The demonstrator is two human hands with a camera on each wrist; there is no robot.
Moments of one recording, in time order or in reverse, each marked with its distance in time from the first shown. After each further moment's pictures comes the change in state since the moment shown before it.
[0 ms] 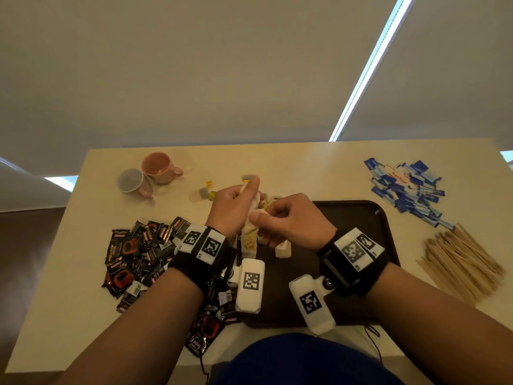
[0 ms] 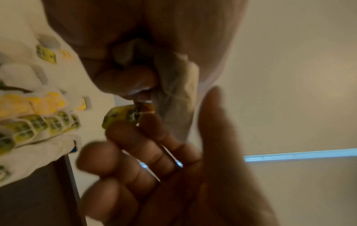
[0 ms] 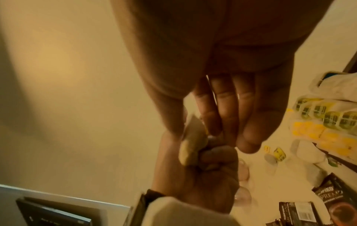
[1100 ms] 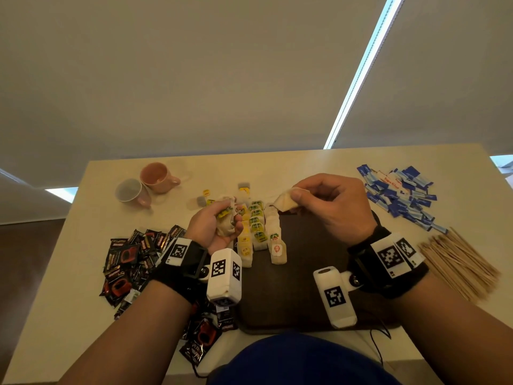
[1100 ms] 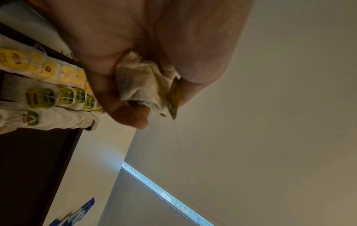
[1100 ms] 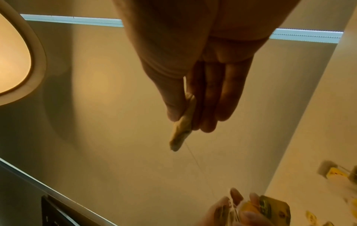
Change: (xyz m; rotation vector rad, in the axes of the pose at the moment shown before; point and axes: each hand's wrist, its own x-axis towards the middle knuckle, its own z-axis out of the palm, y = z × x) left_hand 0.005 -0.014 -0.019 -0.700 -0.027 -0.421; right_hand -0.026 -0.005 -0.057 0.052 0.314 -0.423
